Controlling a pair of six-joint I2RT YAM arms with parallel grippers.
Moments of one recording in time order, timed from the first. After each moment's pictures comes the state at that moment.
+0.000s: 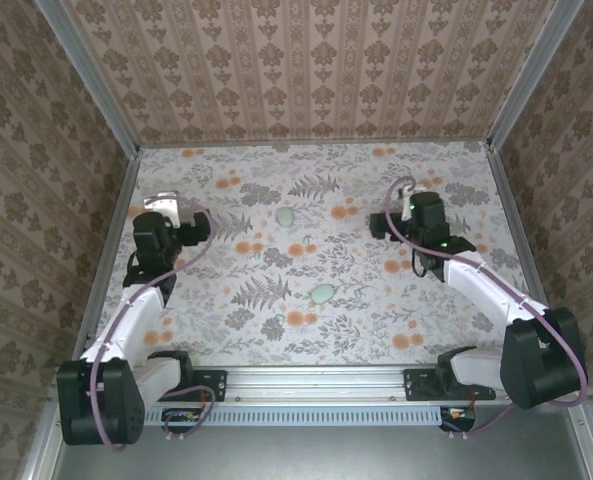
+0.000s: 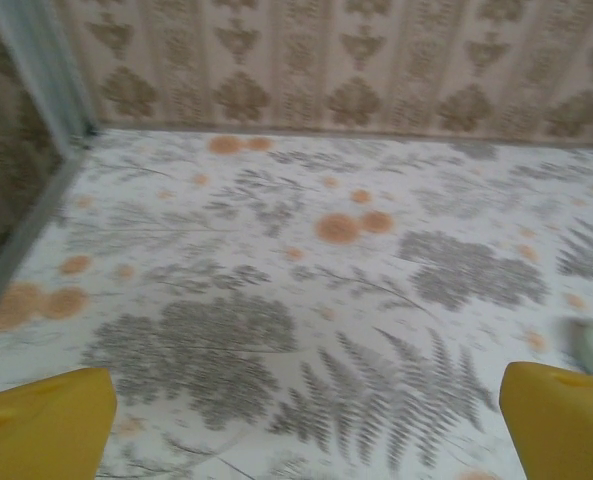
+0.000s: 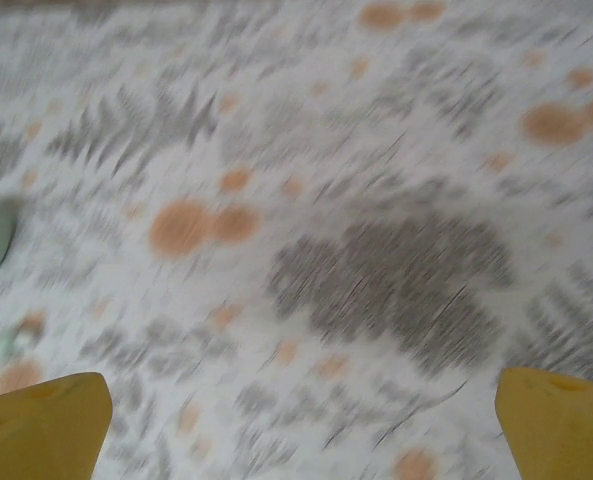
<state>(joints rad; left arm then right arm) -0.08 1.03 0.57 0.10 0.06 -0.06 0.27 1.25 0.77 -0.17 0.07 0.20</state>
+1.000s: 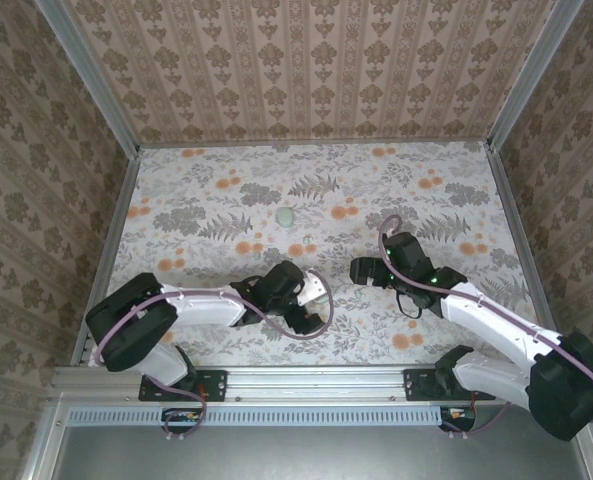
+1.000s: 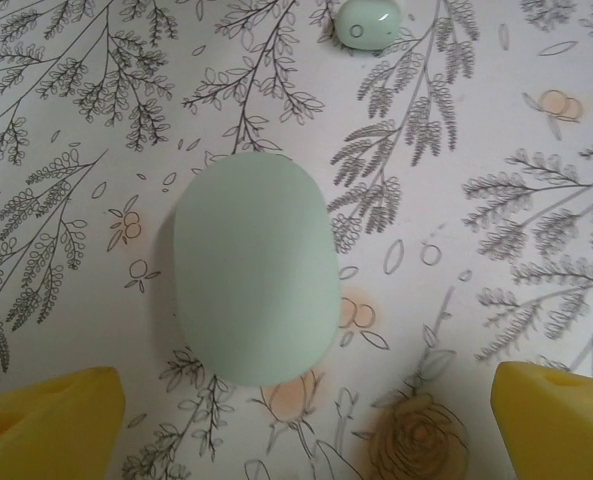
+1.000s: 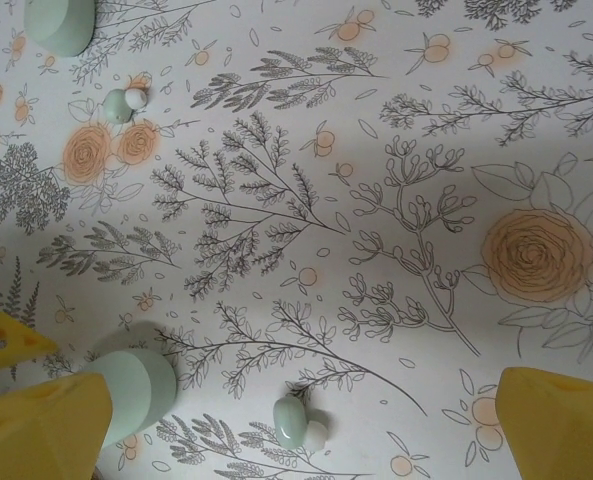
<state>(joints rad) -1.02 1.52 0.59 0.10 0.12 0.16 0.51 1.07 0.59 -0.36 0.05 0.55</state>
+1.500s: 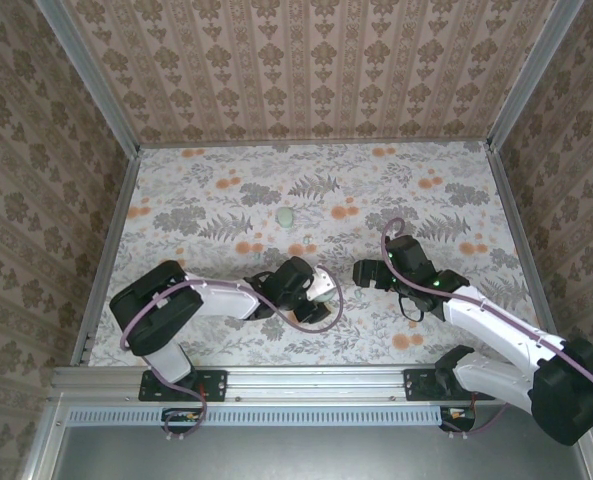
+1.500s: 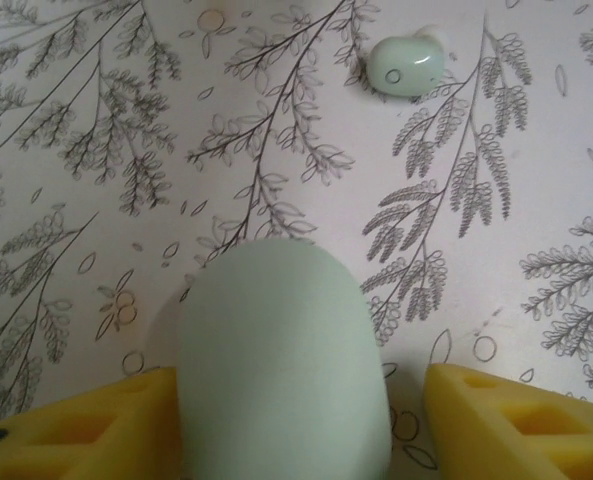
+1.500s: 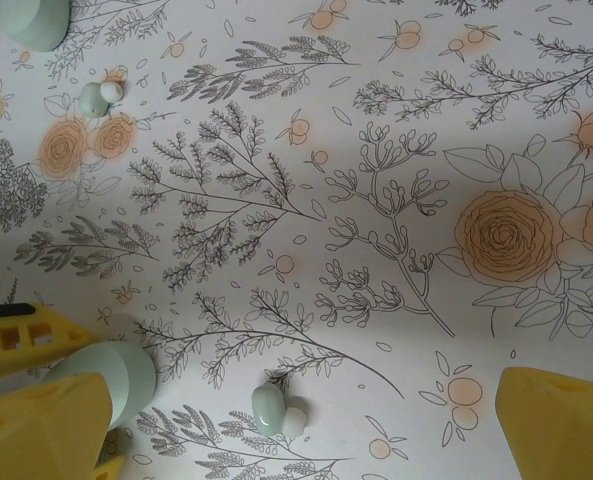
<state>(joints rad) -1.01 1.66 0.66 0.17 0.14 0.17 0.51 1.04 0.57 -0.38 0.07 0.56</state>
